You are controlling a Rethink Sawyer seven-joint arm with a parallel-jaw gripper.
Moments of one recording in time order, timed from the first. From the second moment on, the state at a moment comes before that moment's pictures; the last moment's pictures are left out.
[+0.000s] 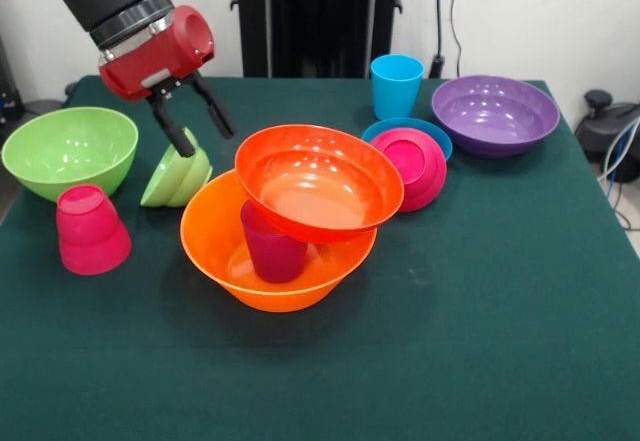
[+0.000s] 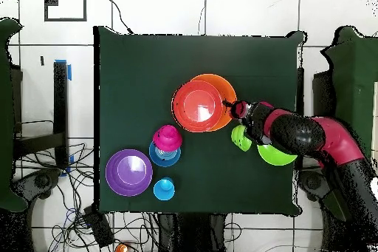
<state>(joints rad) -1.34 -0.34 1.14 1.76 -0.67 0.72 1.94</state>
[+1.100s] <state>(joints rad) -1.35 -0.58 1.13 1.73 -0.62 0.81 1.94</state>
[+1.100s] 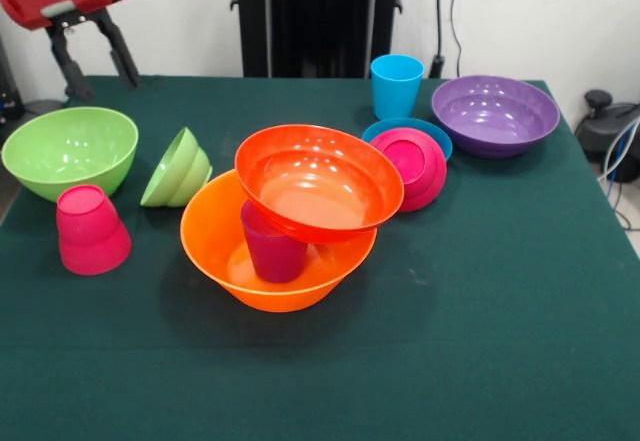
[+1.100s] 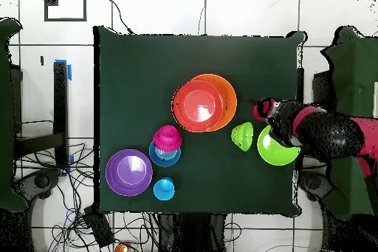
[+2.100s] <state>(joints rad) -1.16 -0.62 0.91 1.57 -0.74 0.81 1.94</state>
